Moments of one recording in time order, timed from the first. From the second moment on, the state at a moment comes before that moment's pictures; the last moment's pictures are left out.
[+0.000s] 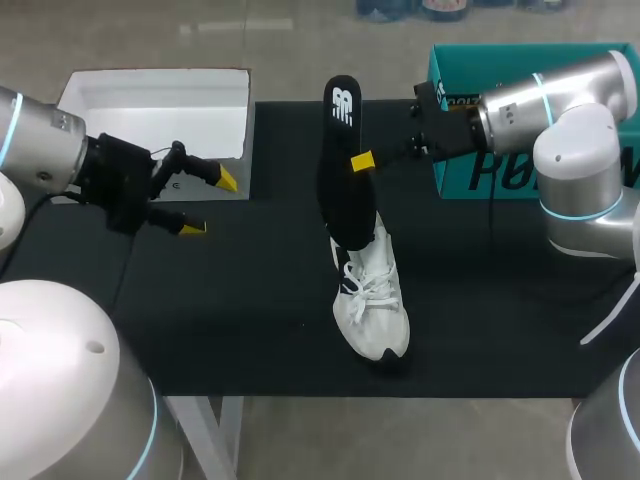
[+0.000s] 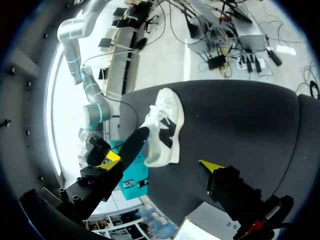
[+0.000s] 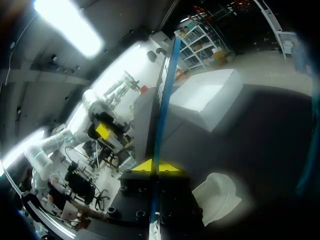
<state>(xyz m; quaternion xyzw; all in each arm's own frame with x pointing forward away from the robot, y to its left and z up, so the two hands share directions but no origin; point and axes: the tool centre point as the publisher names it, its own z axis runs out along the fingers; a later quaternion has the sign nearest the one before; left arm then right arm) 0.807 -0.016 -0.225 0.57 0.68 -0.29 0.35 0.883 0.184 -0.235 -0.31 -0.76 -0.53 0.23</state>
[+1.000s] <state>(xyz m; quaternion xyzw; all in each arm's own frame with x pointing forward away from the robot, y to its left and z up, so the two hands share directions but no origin) 0.807 -0.016 -0.225 0.57 0.68 -0.29 0.35 0.883 0.184 -0.235 -0.31 -0.76 -0.53 0.23</state>
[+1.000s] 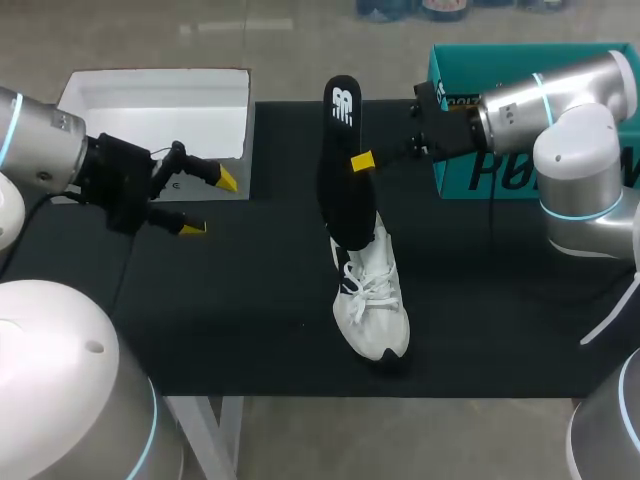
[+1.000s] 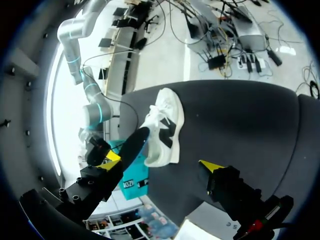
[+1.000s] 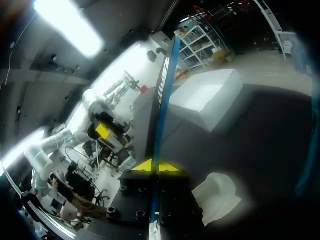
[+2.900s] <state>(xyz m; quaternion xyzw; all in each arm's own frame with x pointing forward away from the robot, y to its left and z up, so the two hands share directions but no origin) 0.807 -0.016 -0.226 0.57 0.68 -0.29 0.35 0.916 0.153 -0.294 -0.37 -0.75 -0.51 0.18</state>
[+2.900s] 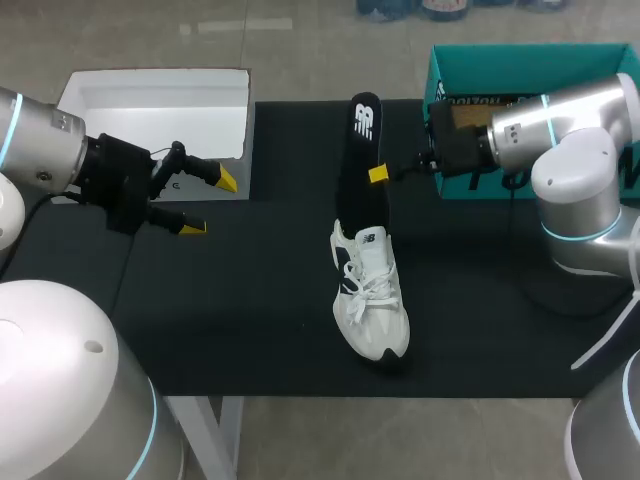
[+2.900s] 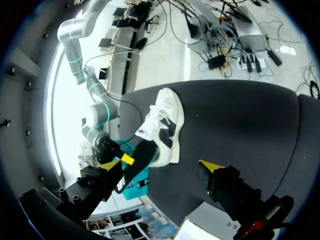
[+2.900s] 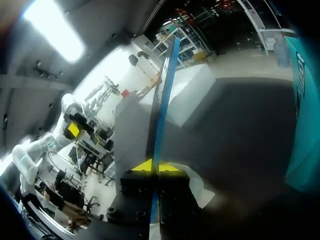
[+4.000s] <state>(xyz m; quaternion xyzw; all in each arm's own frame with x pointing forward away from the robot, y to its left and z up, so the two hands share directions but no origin) 0.807 -0.016 -0.226 0.57 0.68 -0.29 0.35 0.860 0.145 -0.356 -0.37 -0.78 -0.47 0.20</state>
